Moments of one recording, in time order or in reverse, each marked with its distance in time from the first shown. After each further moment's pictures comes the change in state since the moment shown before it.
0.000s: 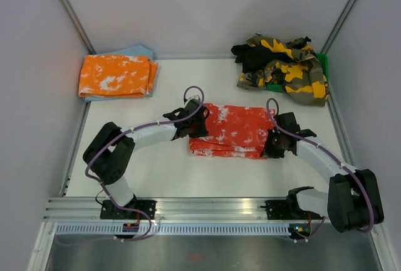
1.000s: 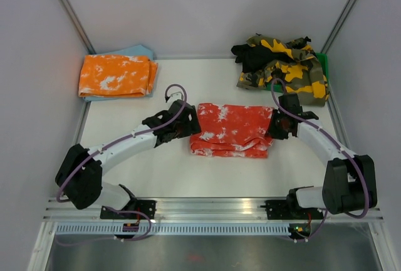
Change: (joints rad) left arm 0.014 -0.312 -0.106 -0.162 -0.190 0.003; right arm -0.053 0.135 0.228 -0.020 0.154 0.008
